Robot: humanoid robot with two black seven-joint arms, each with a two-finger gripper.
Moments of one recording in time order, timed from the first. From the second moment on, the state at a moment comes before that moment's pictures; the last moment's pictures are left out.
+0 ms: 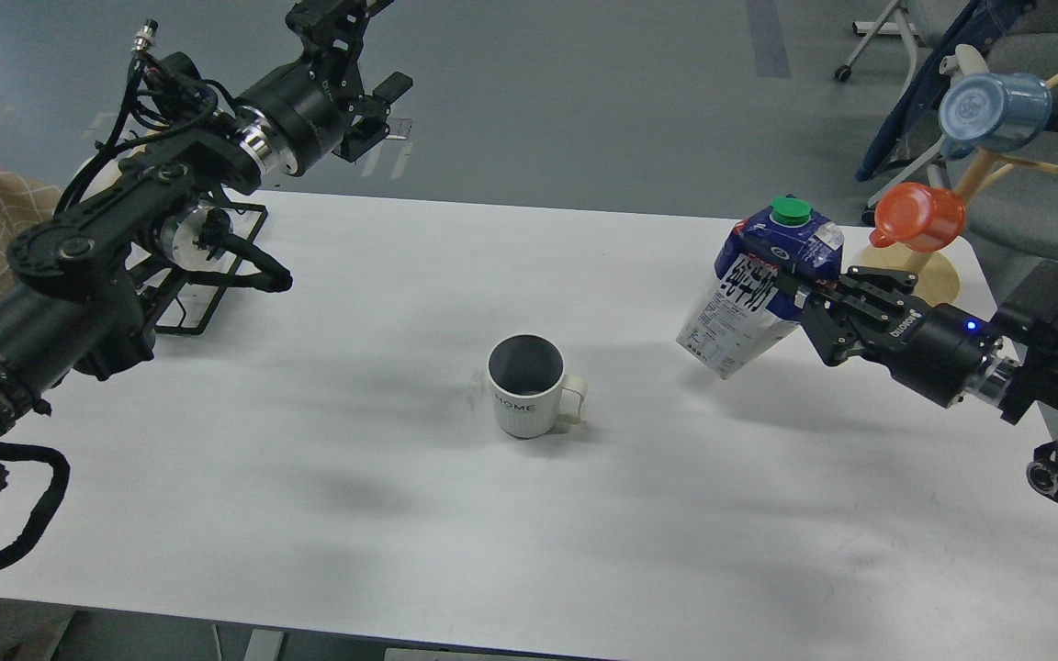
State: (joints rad) left arm -0.95 0.40 -0.71 -0.81 0.54 -0.30 -0.26; right arm 0.86 -0.71 0.08 1.12 -1.61 -0.49 0.49
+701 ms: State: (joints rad) left arm -0.93 0.40 -0.72 -0.81 0.54 -0.30 -0.26; right arm 0.97 -0.40 -0.06 0.92 -1.61 -0.49 0.49
